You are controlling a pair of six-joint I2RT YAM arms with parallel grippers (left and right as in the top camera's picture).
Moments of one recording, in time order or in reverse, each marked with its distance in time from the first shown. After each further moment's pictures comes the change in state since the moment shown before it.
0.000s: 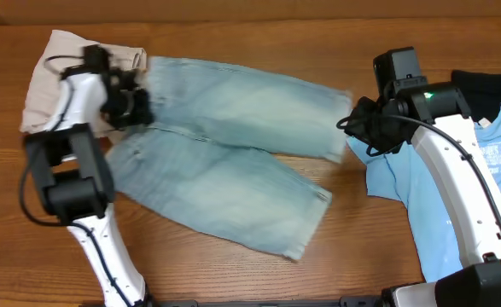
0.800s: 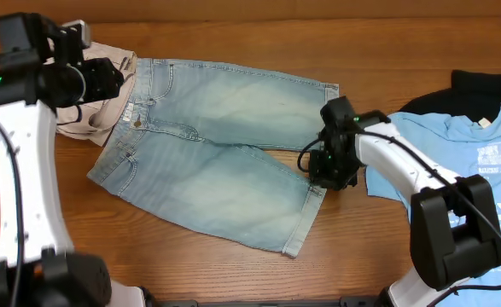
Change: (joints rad) left arm 0.040 -0.647 -0.041 -0.117 -0.031 -0.056; right arm 0.134 0.225 -0.348 0.257 -0.208 -0.247
